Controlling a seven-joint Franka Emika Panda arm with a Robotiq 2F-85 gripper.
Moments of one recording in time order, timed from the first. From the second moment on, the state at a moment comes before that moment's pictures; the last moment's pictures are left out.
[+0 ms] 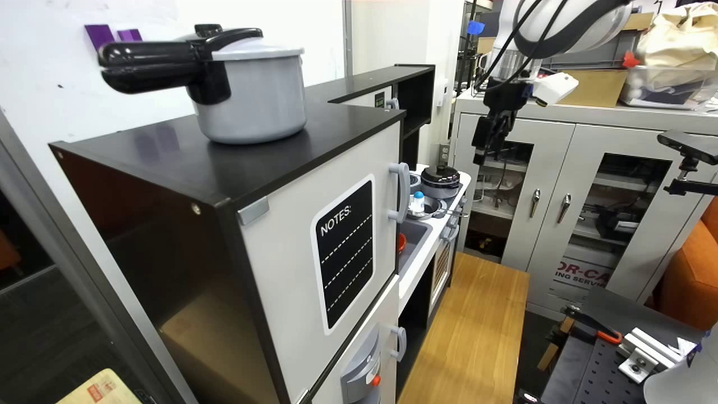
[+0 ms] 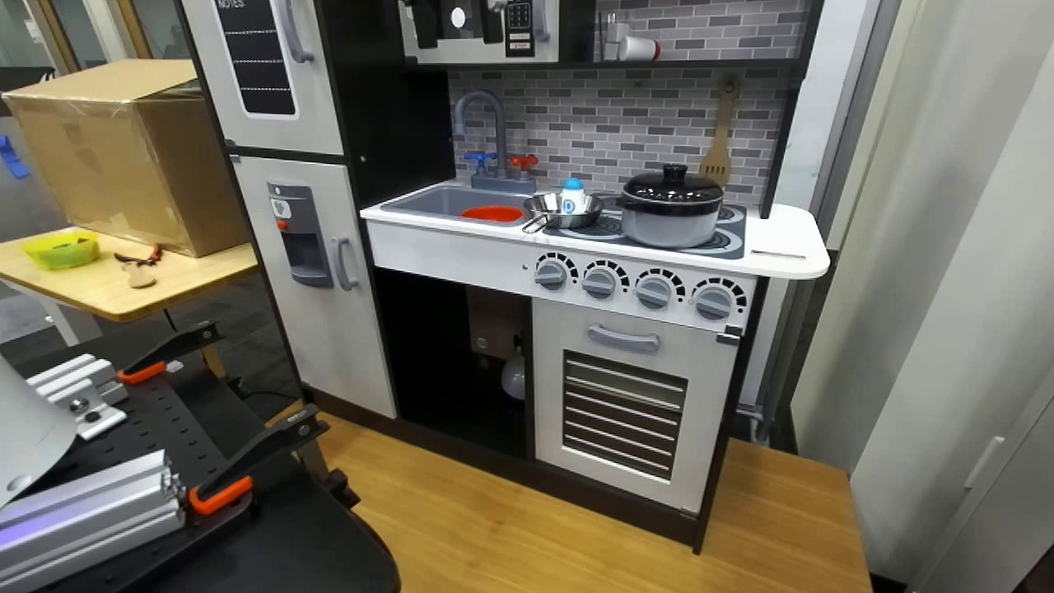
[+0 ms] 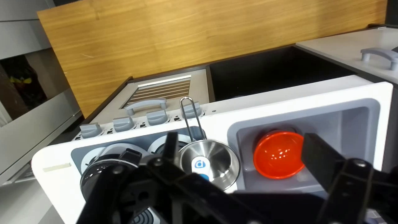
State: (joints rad) arm -0.06 -0.34 -0.16 -2.43 -0.07 2.19 -0.25
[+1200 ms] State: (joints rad) arm -0.04 -0.20 -0.15 -2.38 -0.07 2.33 -0.27
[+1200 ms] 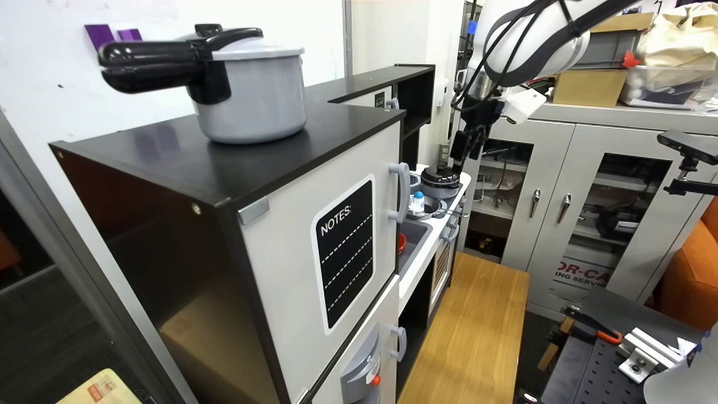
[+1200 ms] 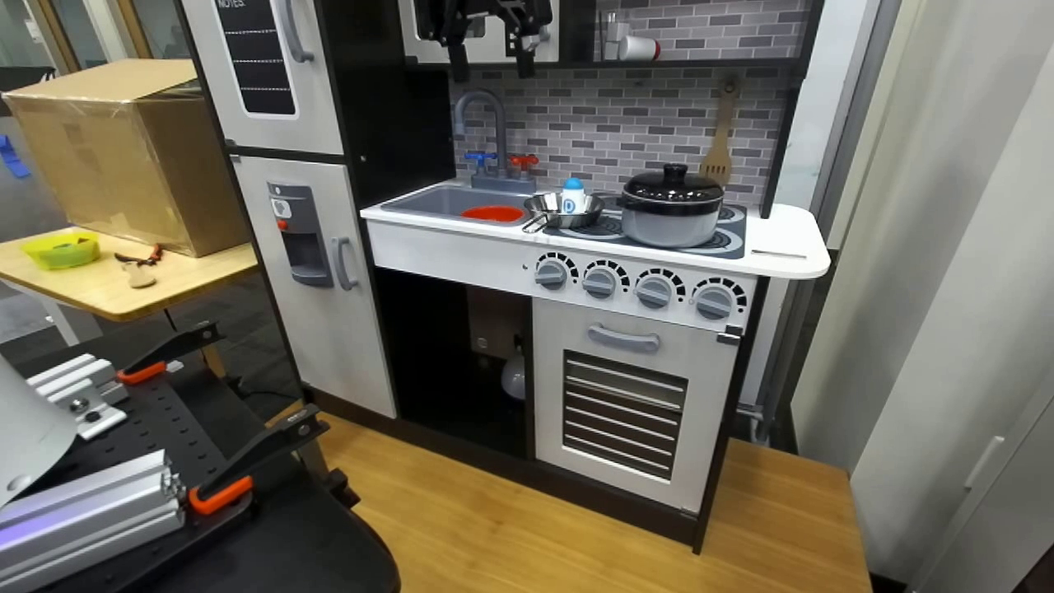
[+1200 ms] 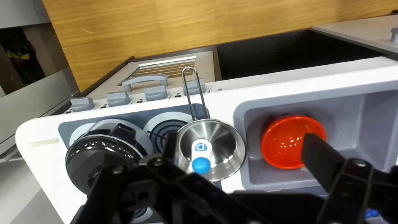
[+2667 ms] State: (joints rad) arm -0.04 0.03 -0.12 -2.29 -0.07 2.52 -0.27
